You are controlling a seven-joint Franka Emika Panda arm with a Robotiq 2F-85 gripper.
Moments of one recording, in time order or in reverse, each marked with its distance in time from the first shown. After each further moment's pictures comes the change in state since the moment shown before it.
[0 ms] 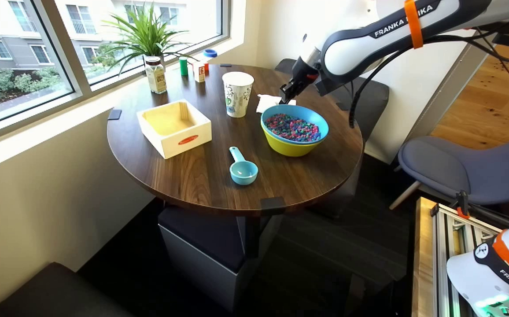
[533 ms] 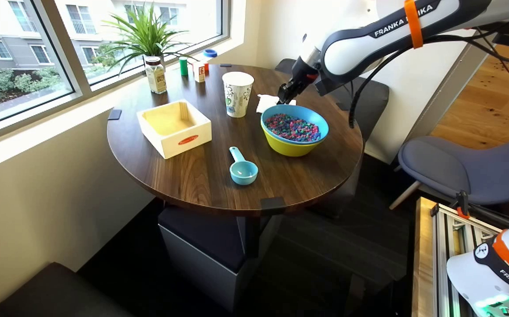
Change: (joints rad) arm 0.000 0.000 0.001 0.001 0.002 0.001 0.000
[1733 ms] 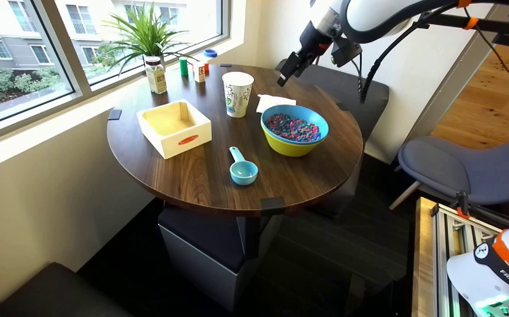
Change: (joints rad) arm 0.007 -0.159 0.028 0.021 0.016 -0.159 -0.110
